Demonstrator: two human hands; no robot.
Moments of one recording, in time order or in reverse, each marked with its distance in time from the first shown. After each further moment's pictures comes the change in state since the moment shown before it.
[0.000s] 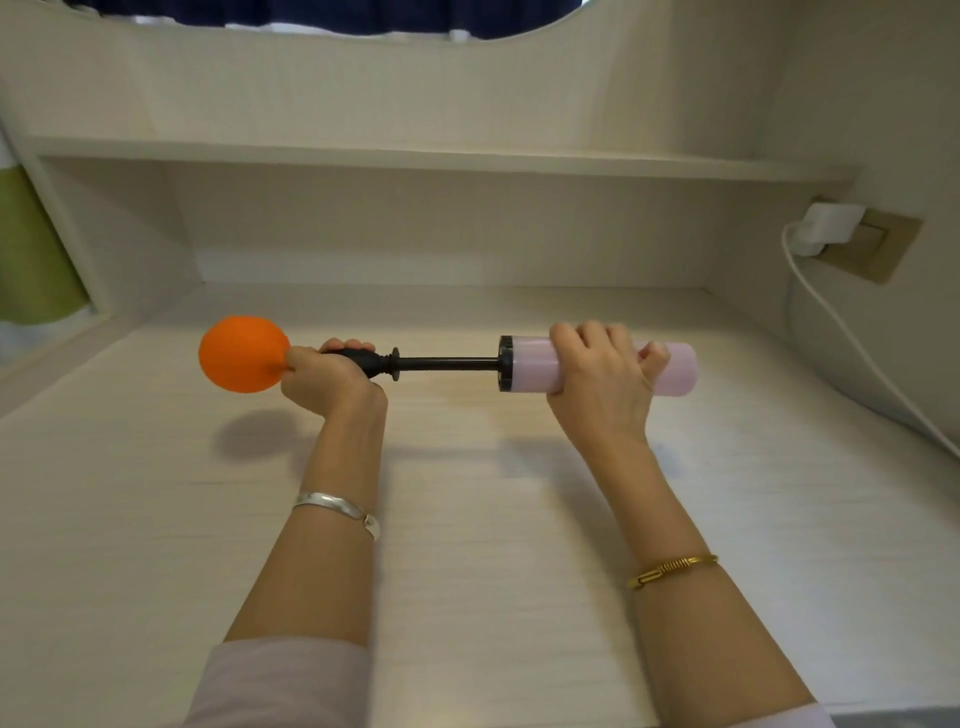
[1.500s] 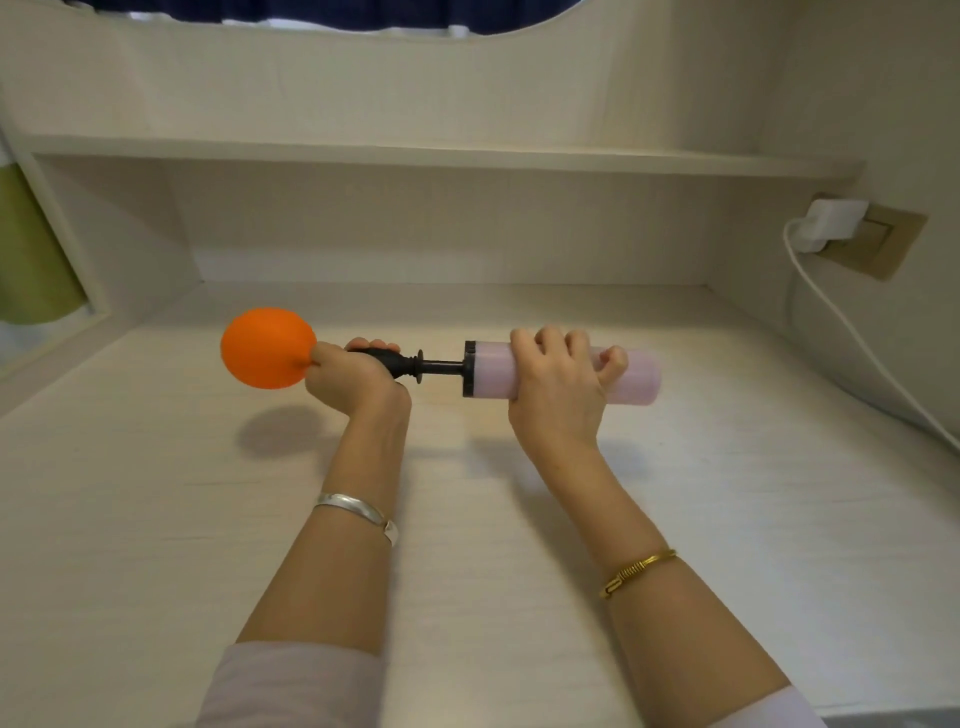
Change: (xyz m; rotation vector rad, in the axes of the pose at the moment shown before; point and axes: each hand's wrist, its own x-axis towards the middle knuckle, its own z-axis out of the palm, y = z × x) left_hand -0.008 -0.013 0.004 0.058 -0.011 -0.024; right_hand -0.007 -0.034 0.003 0.084 -0.072 0.028
